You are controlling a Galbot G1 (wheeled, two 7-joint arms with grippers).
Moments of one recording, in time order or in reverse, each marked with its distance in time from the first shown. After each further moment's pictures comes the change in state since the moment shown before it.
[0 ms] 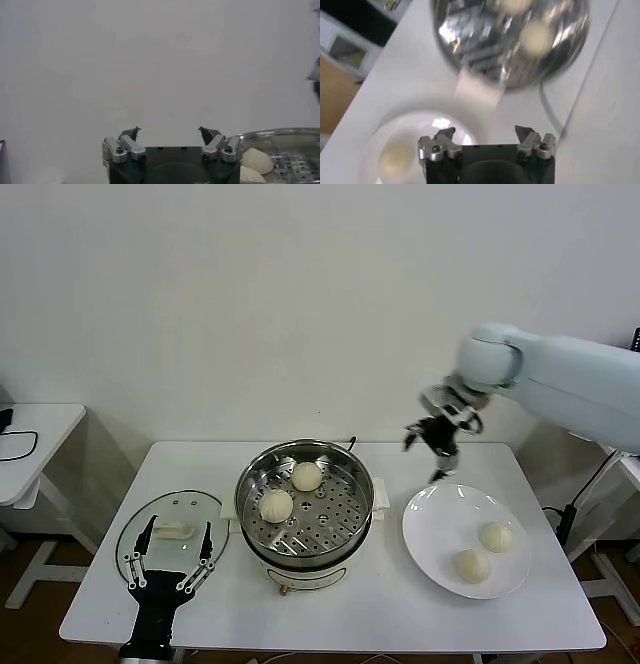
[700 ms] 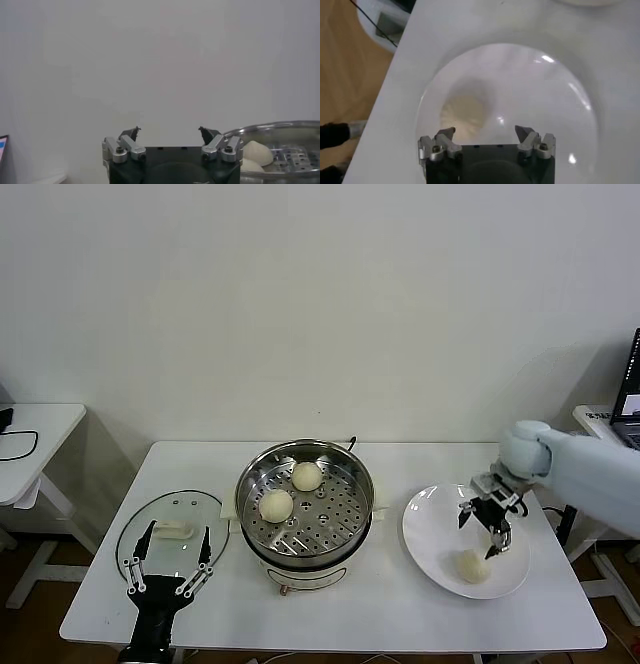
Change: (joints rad) left arm 0.007 -0.006 -0.007 0.014 0.004 -0.002 0.000; right arm -0.360 -0.088 0.117 -0.067 -0.176 0.077 0.024
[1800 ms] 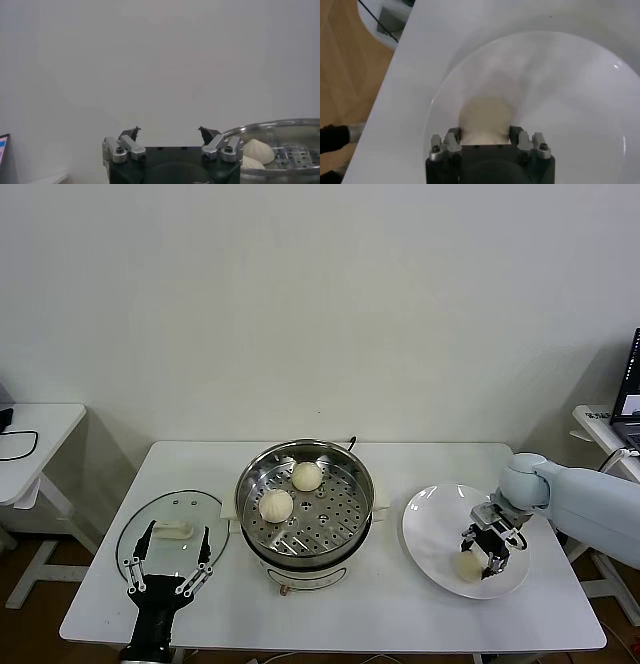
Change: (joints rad) left arm -0.008 0.003 0.001 0.007 -0.003 0.000 -0.002; right arm -0.039 -0.026 0.014 0.051 -0.035 0.005 0.071
